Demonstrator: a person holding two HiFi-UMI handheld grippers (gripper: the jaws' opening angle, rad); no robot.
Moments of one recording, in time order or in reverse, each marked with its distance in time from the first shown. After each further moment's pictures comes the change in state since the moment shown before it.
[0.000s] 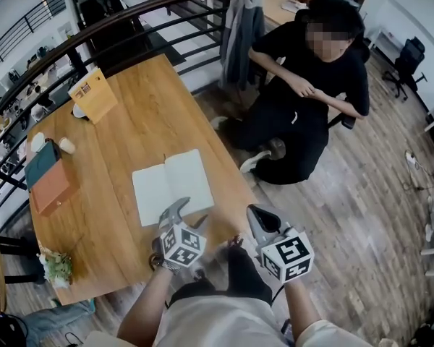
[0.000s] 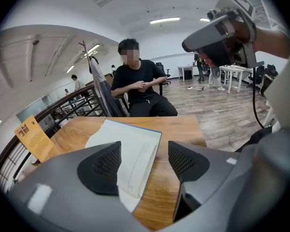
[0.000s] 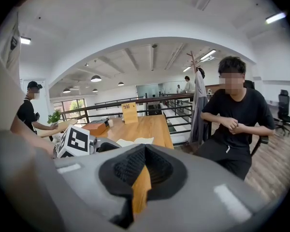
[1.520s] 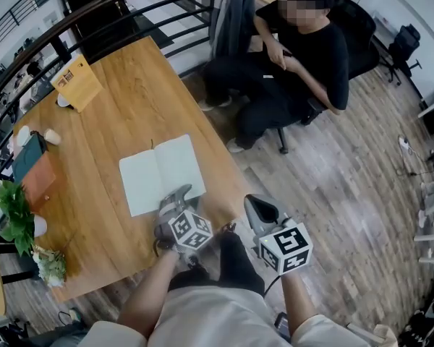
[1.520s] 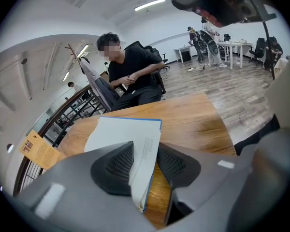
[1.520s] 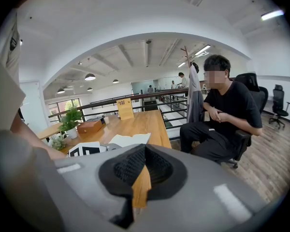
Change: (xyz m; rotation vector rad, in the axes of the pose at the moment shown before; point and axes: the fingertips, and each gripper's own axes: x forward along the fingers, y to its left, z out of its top) left arm 0.061 -0.011 -0.022 0.172 0.123 0.099; right arm 0.001 -0.015 -0.023 0.054 0.047 -0.041
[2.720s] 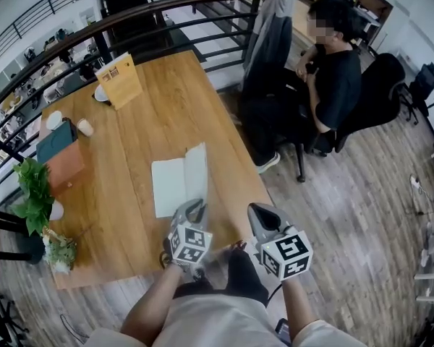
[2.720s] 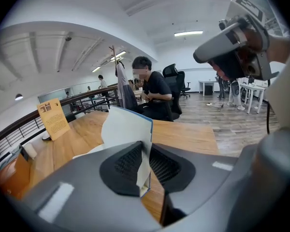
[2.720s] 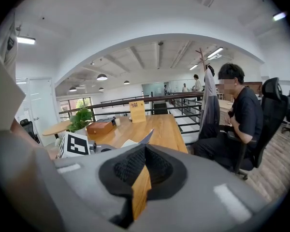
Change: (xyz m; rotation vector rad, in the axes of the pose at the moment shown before) left arm -0.076 0.049 -0.025 -0.413 -0.211 0.062; right arm 0.029 0.064 0.030 -0.082 -0.023 0.108
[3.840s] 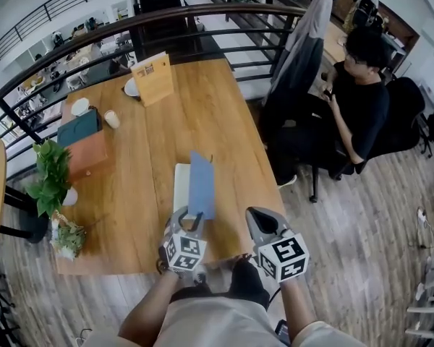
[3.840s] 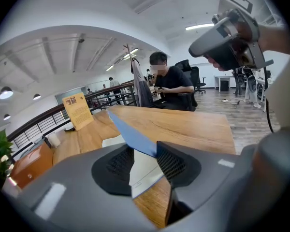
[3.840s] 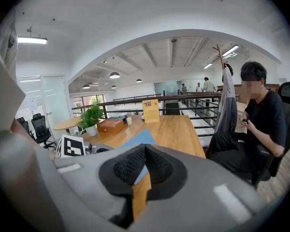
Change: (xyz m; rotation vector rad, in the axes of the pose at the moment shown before) left arm -0.042 0.059 -0.048 -0.040 0.046 0.178; right arm 0.047 0.045 0.019 -0.083 0.012 0.138
